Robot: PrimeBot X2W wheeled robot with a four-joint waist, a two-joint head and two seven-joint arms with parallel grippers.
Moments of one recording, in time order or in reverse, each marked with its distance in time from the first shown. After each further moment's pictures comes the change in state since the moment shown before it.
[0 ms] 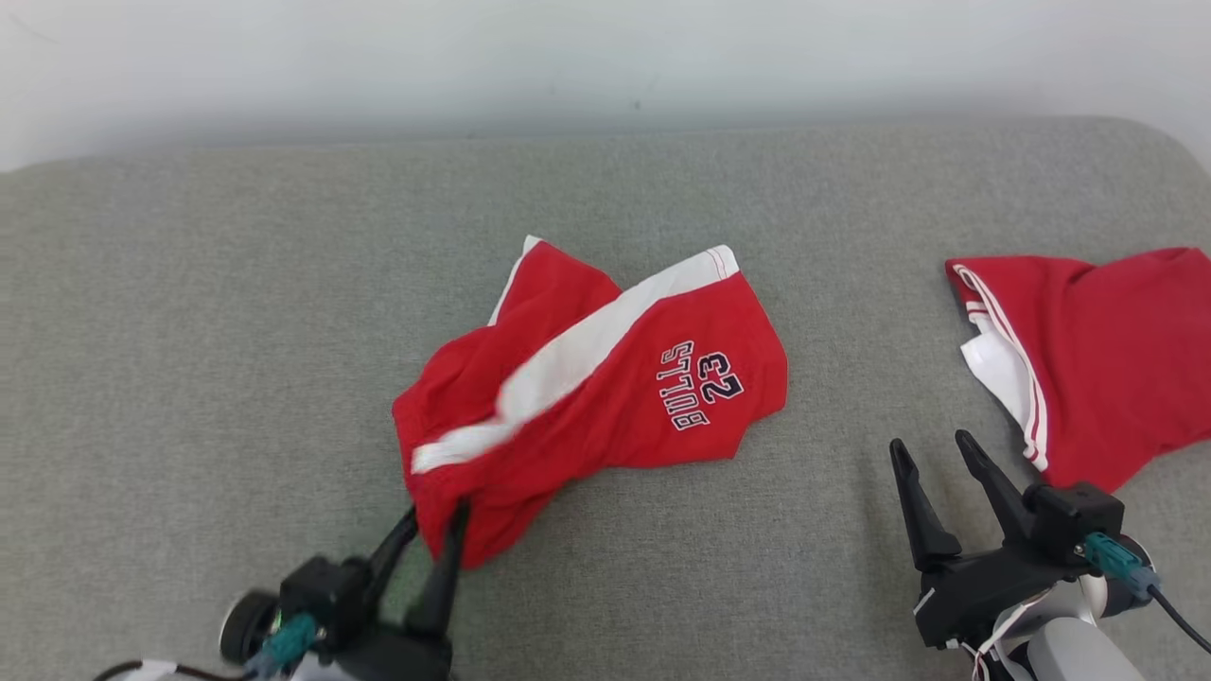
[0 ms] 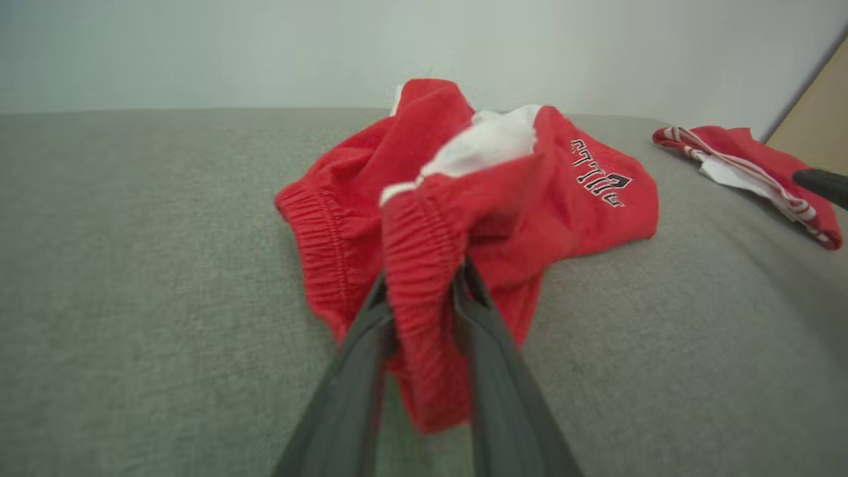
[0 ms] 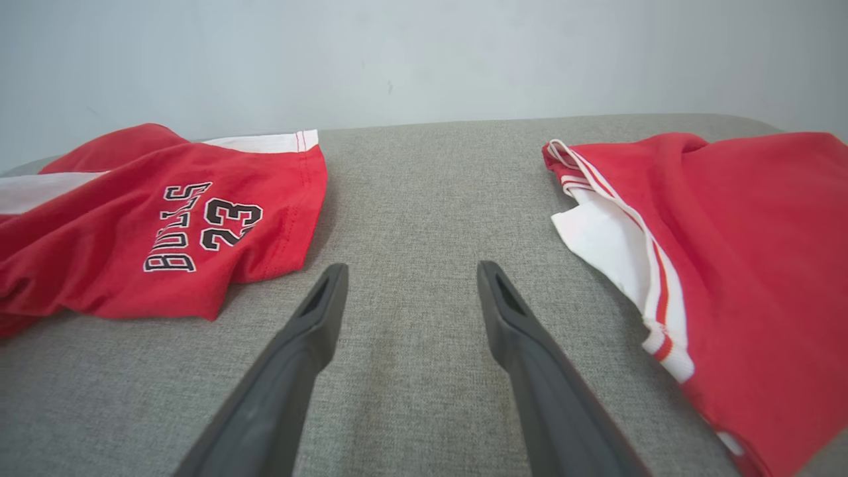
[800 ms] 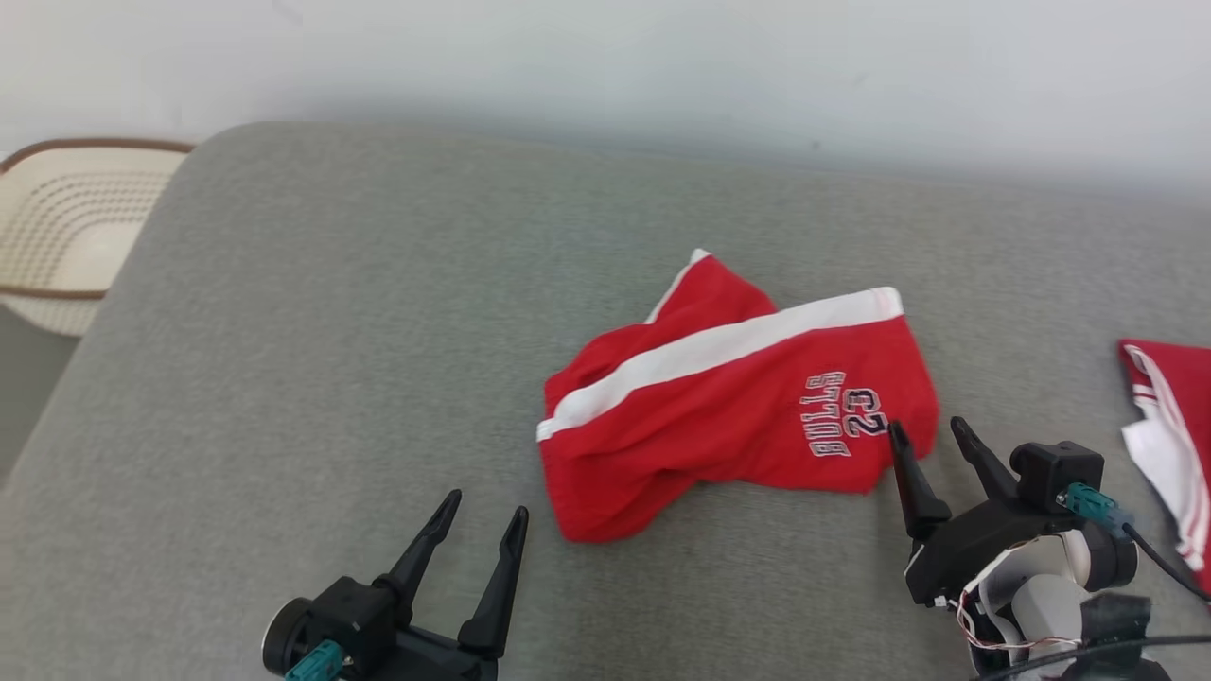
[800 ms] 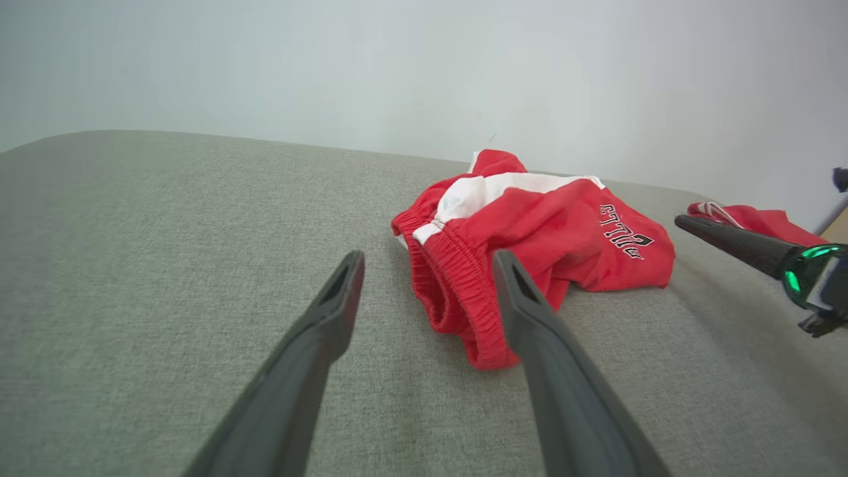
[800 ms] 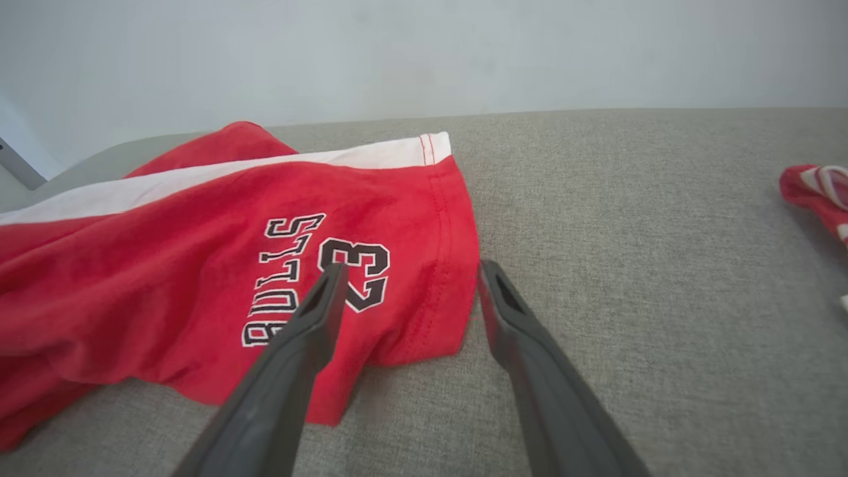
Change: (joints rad) left arm 0.101 -0.029 -0.033 -0.140 -0.048 0.024 0.000; right arm -0.162 0.014 0.049 0.249 0.092 0.000 0.000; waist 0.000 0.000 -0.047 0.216
